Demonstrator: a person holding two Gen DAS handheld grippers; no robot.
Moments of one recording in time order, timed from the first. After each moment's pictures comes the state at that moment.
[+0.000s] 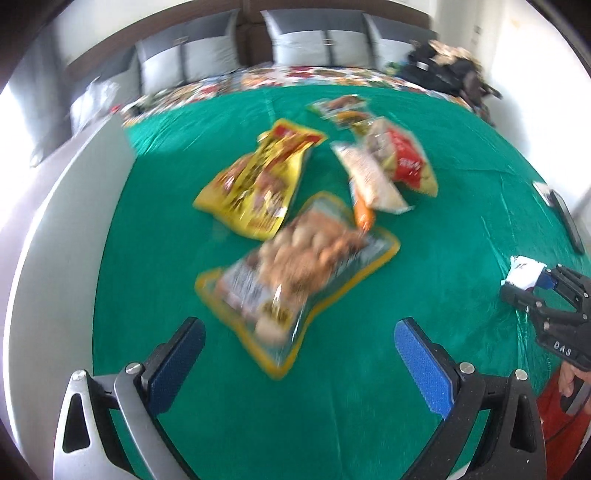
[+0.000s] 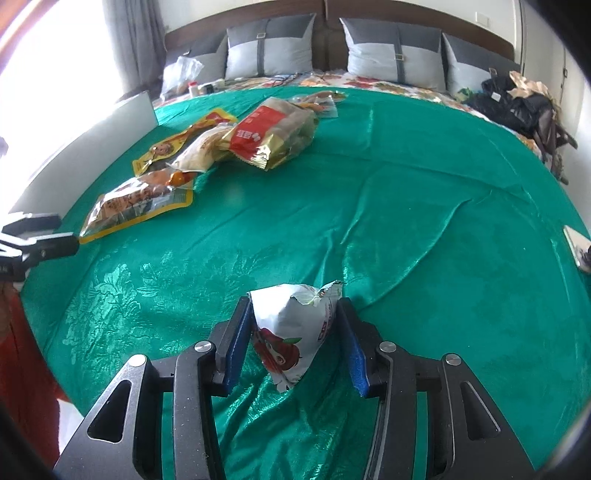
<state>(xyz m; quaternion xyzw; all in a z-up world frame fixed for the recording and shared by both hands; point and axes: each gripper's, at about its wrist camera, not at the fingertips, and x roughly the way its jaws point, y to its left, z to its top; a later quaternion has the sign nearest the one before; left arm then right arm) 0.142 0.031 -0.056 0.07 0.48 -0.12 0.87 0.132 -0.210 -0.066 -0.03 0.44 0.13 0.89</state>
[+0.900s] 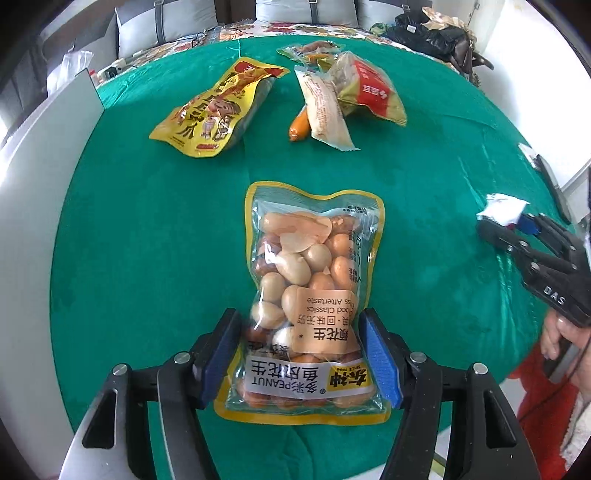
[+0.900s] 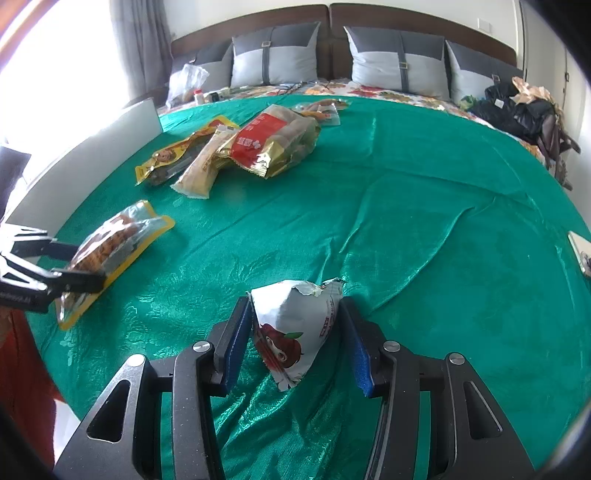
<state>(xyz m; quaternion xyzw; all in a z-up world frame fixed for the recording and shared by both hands) 0.098 0.015 -0.087 0.03 0.55 -0.14 0.82 0.132 -0.217 -0.071 -0.01 0.42 0.14 0.90</state>
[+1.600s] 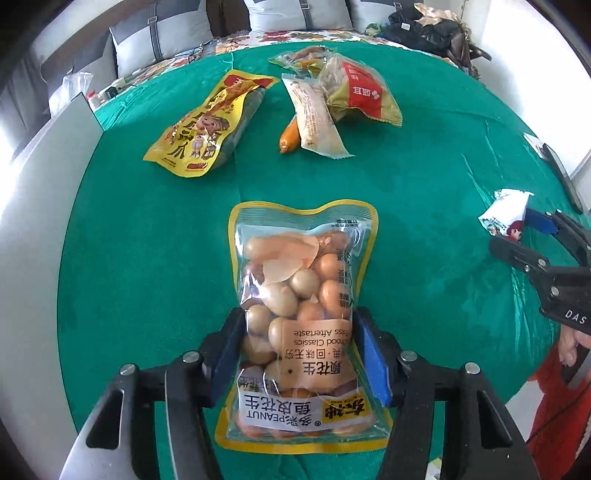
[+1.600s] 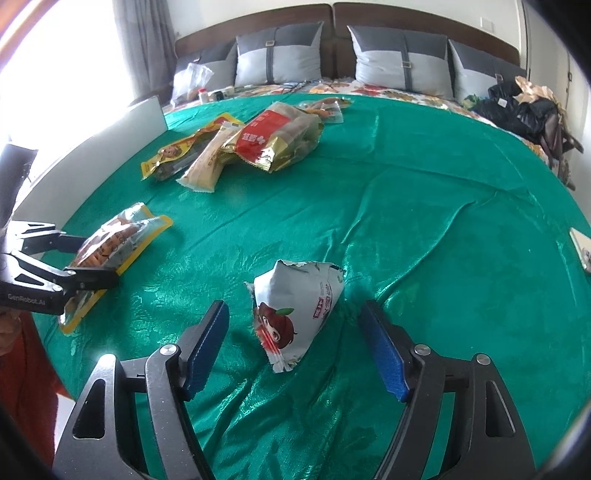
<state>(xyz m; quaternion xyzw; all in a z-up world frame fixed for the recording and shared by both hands) 0.110 -0.001 -0.092 0.08 0.54 -0.12 0.83 0.125 -0.216 -0.072 -0.02 0.43 0.15 0.89</state>
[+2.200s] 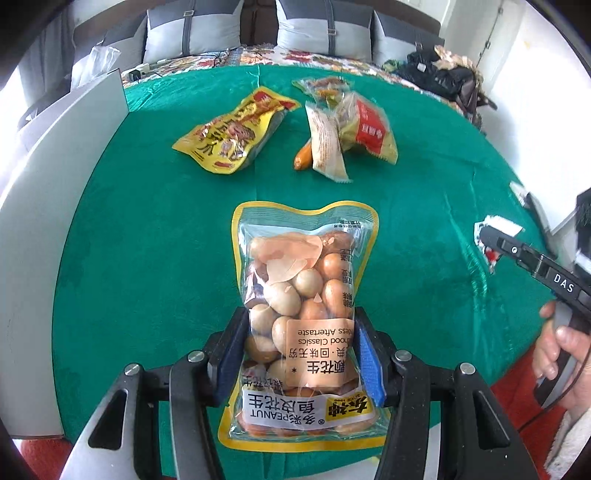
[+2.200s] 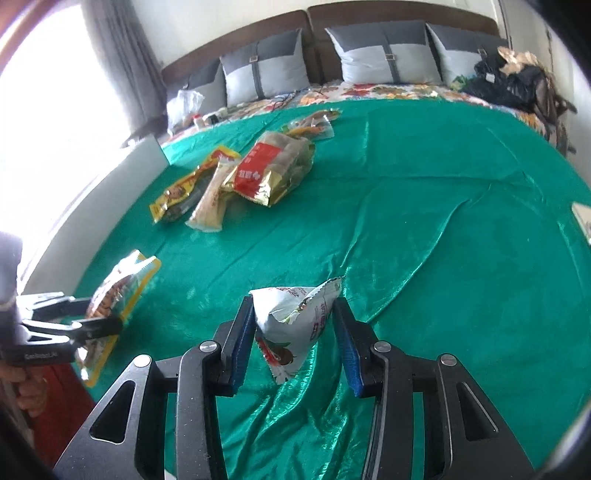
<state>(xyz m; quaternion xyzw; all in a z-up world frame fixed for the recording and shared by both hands) 0.081 0.027 -0.064 -0.03 0.51 -0.12 0.85 0.131 -0.248 -0.049 0.13 0.42 0.16 0.89</state>
